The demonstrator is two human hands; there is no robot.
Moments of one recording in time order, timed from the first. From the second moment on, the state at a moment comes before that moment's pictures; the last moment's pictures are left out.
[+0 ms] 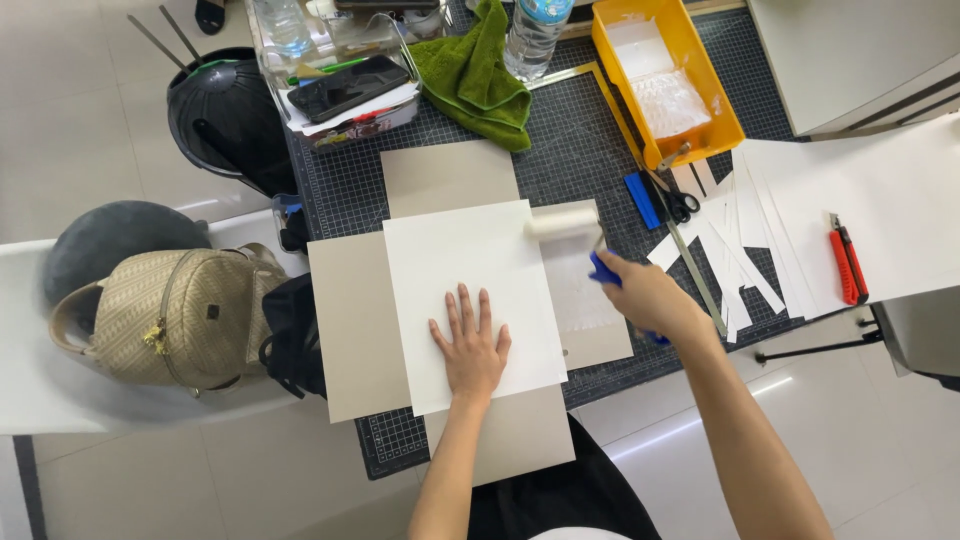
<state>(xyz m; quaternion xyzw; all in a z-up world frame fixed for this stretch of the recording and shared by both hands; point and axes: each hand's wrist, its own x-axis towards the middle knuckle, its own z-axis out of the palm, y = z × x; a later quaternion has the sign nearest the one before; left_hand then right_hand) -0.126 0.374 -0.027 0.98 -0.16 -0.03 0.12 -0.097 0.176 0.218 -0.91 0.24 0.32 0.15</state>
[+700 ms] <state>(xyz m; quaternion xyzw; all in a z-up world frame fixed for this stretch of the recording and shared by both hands) -0.124 0.374 -0.026 0.98 -0.16 -0.03 0.12 -0.090 0.174 0.196 -0.92 0.21 0.29 0.13</state>
